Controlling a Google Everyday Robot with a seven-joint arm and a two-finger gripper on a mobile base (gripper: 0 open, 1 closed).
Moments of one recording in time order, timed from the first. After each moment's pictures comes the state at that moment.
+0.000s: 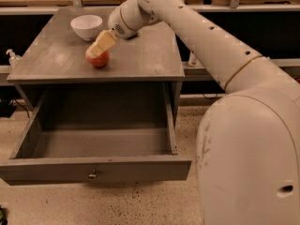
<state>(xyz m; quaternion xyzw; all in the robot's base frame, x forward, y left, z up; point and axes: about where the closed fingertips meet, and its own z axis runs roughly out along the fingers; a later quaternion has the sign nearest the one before) 0.778 0.141 0.911 -0.55 0.69 0.17 0.43</state>
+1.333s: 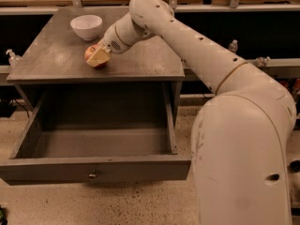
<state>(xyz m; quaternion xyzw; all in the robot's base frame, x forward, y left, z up) 0.760 0.163 0.852 -0.58 0.69 0.21 0.39</state>
